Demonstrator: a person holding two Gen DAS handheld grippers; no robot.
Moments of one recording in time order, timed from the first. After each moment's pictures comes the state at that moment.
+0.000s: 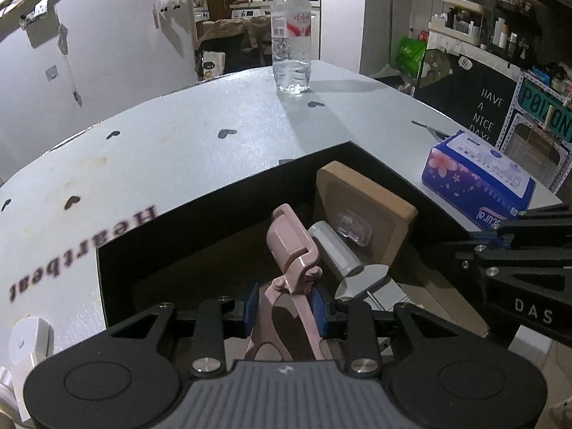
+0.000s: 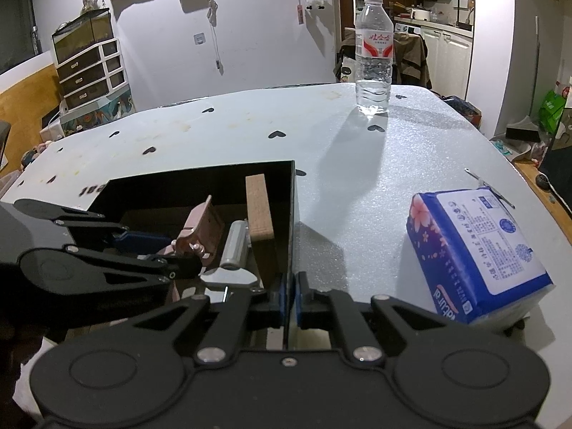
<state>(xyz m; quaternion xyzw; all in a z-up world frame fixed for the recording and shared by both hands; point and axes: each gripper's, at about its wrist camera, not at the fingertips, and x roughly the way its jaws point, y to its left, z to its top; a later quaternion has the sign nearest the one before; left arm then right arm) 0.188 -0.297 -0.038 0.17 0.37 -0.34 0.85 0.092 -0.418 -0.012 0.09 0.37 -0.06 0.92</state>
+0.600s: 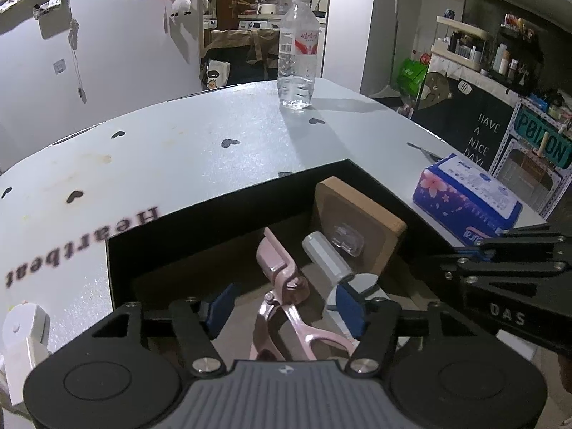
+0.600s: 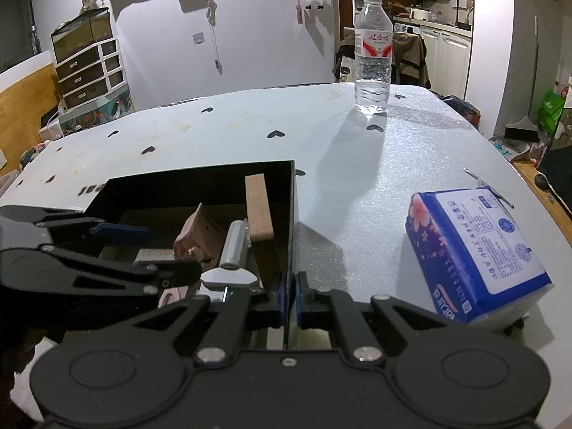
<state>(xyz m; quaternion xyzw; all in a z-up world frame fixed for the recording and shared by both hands) 0.180 -0.283 -0.030 0.13 0.36 -0.35 0.85 0.094 -0.416 -0.011 0.09 0.37 -0.07 0.92</state>
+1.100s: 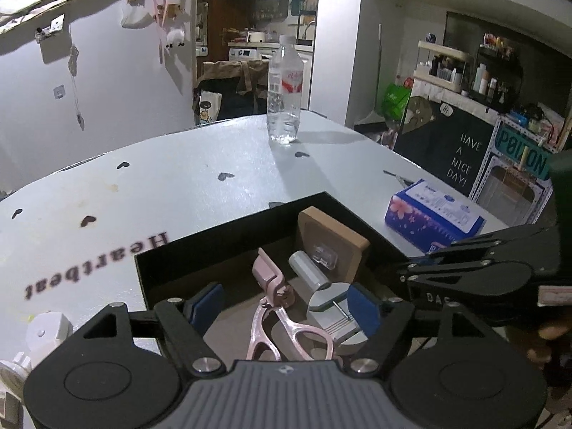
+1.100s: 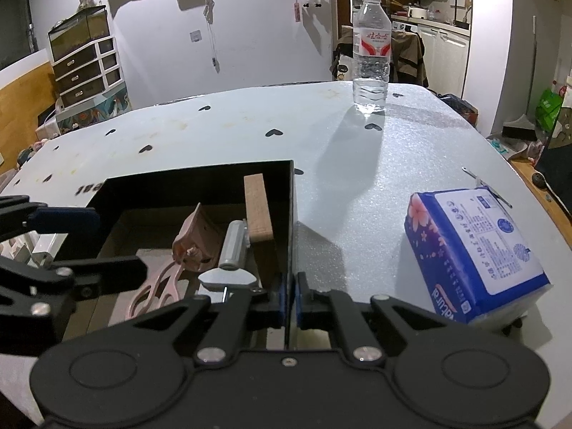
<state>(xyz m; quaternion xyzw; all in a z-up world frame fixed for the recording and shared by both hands) 0.151 -0.255 0.004 0.11 0.32 -0.37 0.86 0.096 -0.417 -0.012 0.09 0.37 -0.07 0.92</state>
